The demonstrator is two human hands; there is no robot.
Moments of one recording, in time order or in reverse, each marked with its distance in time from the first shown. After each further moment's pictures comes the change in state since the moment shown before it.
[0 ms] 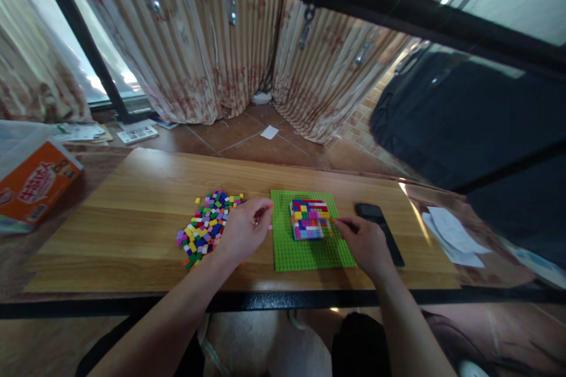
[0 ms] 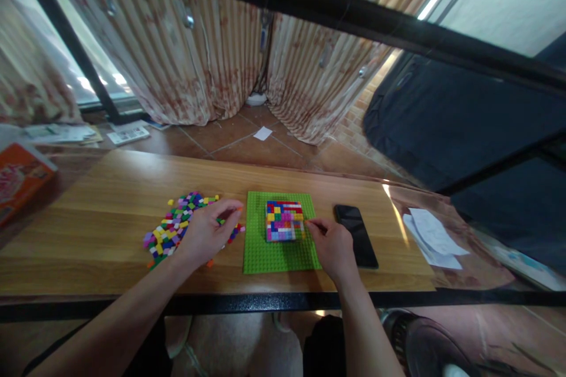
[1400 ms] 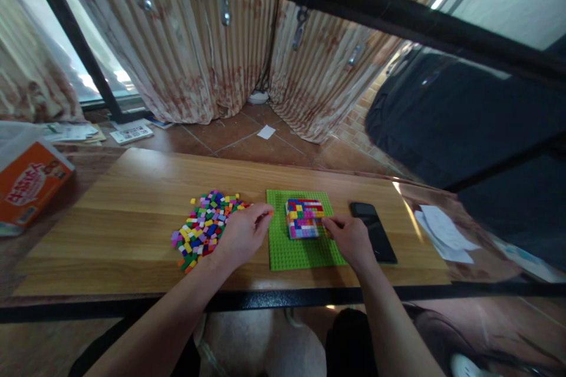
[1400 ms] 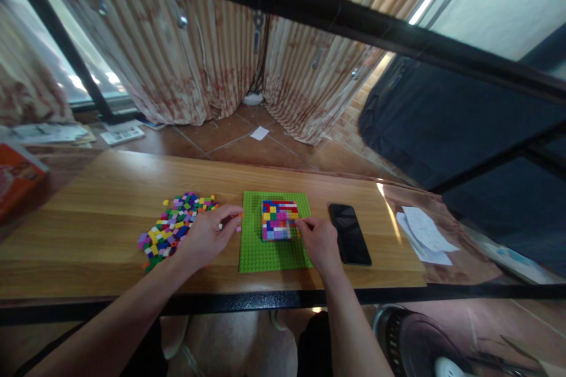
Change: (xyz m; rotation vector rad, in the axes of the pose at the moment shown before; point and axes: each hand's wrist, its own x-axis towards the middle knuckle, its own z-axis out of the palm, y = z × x) left_hand -0.005 -0.011 0.008 0.034 -0.135 0.003; right_hand 0.006 -0.004 0.014 0.015 -0.014 -0.019
